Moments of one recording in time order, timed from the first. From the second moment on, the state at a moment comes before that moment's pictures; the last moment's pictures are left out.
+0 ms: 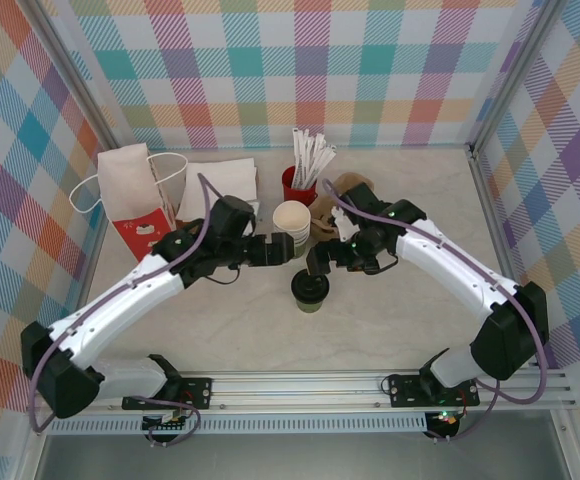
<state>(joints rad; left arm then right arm) -0.71 1.22 1.17 -0.71 0.06 -0.65 0.64 1.46 1.31 -1.07 -0.31 0.40</state>
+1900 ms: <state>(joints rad) -0.66 1.00 1.05 -0.73 -0.18 -0.63 0.89 1.87 1.55 -1.24 -0.08 0.29</state>
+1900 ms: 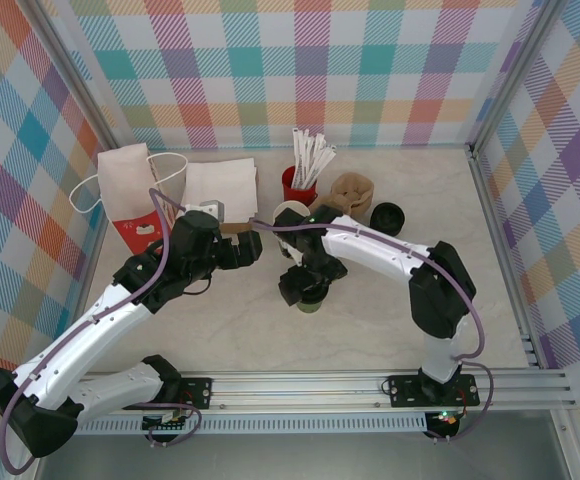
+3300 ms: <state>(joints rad) -0.66 0.98 1.04 -0.75 -0.20 -0.63 0.39 1.69 1.39 -1.26 -0.08 0.22</state>
